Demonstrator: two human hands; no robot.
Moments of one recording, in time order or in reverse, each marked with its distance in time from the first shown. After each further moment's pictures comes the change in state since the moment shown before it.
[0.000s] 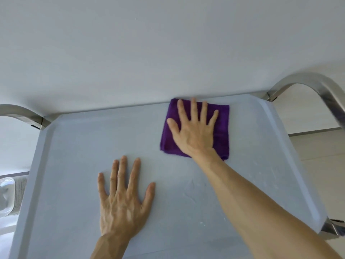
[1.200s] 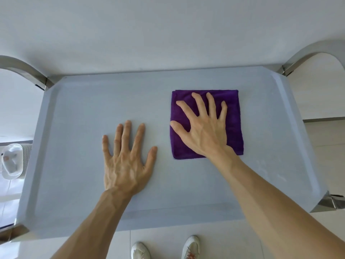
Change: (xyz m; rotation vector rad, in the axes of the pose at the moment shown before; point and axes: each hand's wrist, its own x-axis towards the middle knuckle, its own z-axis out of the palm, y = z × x) left_hand 0.000 -0.002 0.004 -0.017 0.021 -0.001; right_hand -0.073 0.018 0.004 -0.052 0.016 -0.176
